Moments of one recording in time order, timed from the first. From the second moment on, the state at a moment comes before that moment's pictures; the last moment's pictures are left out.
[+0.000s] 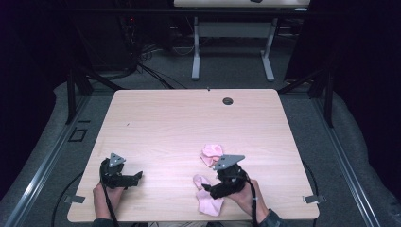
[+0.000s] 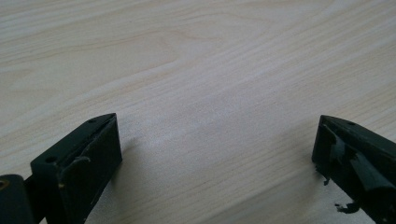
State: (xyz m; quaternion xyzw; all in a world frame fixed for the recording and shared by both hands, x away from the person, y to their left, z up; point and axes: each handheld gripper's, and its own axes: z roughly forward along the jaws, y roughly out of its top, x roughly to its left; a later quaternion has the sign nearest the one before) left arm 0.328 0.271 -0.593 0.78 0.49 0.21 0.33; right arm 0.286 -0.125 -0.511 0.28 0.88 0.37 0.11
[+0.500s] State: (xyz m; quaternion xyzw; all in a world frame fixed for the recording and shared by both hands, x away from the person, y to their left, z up) left arm 0.328 0.271 -0.593 0.78 0.49 0.21 0.33; right arm 0.252 -0.092 -0.566 0.25 0.92 0.30 0.06
